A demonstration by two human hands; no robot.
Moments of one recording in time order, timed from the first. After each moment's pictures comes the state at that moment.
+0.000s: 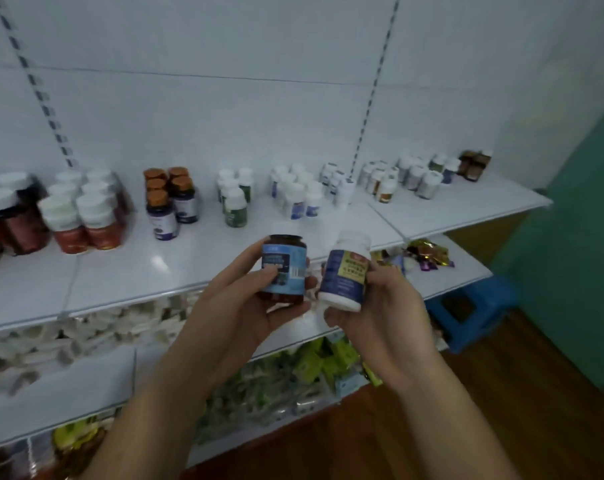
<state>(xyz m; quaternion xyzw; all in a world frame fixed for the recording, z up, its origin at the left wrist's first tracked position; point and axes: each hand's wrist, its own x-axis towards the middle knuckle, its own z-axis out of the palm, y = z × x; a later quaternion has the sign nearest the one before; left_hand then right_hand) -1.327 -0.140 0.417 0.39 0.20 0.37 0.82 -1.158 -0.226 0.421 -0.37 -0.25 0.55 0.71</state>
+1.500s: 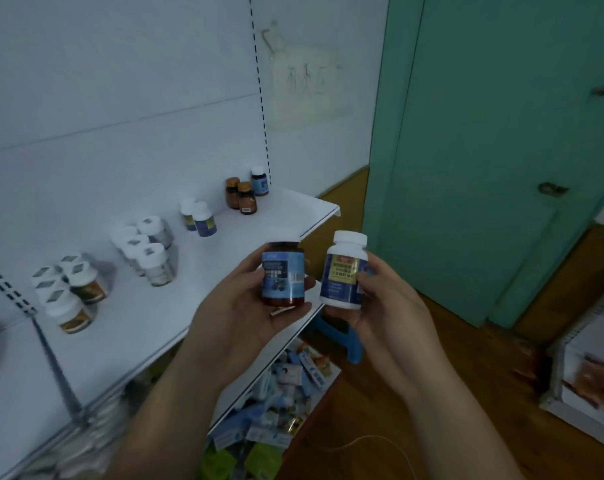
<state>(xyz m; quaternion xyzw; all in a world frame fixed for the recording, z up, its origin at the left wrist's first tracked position) -0.692 -0.152 0.432 0.41 0.10 0.15 0.89 -0.581 -0.314 0.427 -0.44 -0.10 0.31 0.84</state>
